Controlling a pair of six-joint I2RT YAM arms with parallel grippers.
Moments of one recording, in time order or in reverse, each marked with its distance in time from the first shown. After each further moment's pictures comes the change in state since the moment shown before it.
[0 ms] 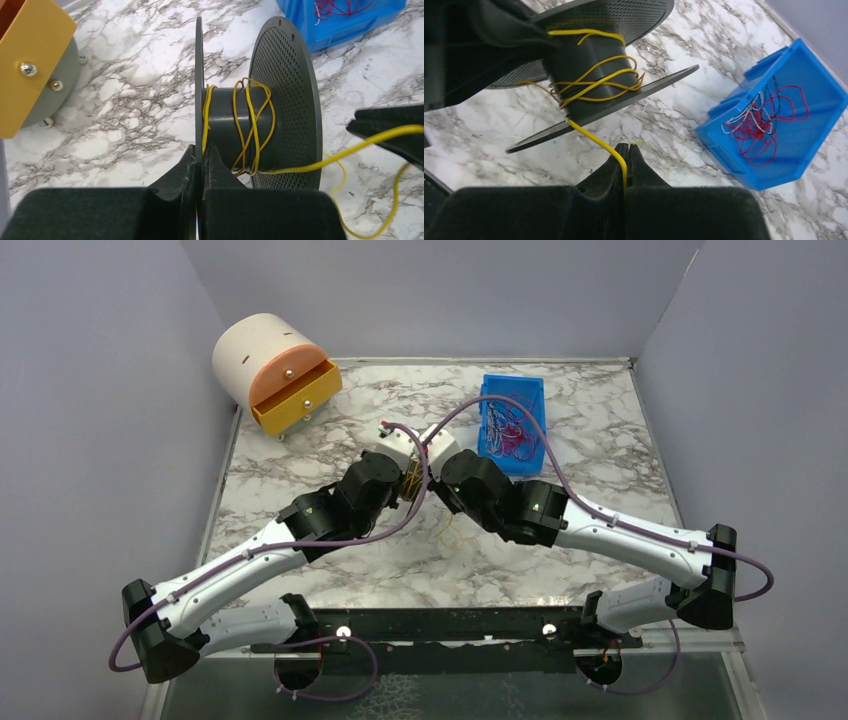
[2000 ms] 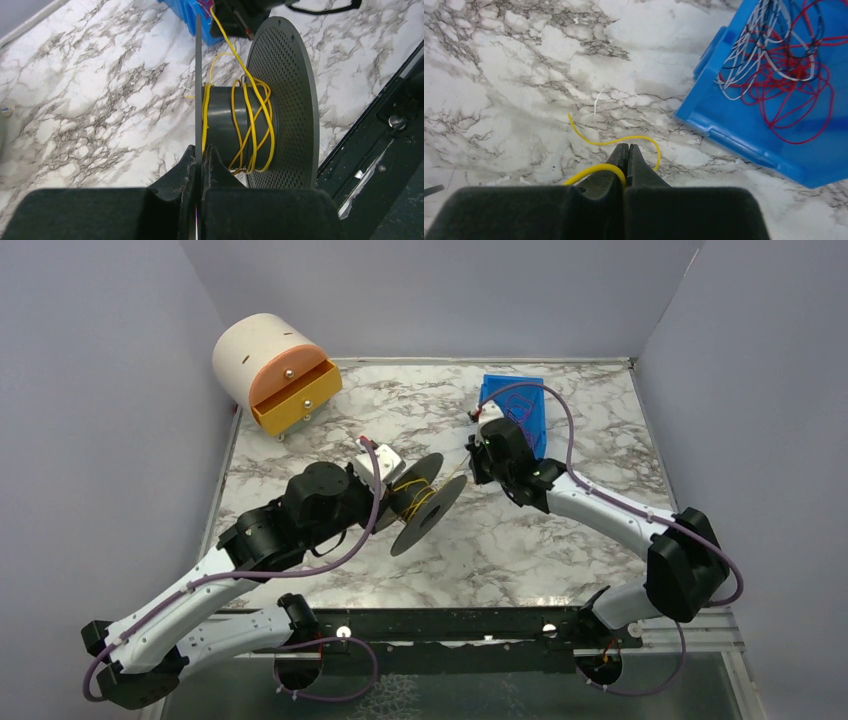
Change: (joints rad) left arm 0.000 -0.222 0.039 -0.149 0.443 0.085; right arm -0.484 0.095 -0.256 0.311 -0.284 0.164
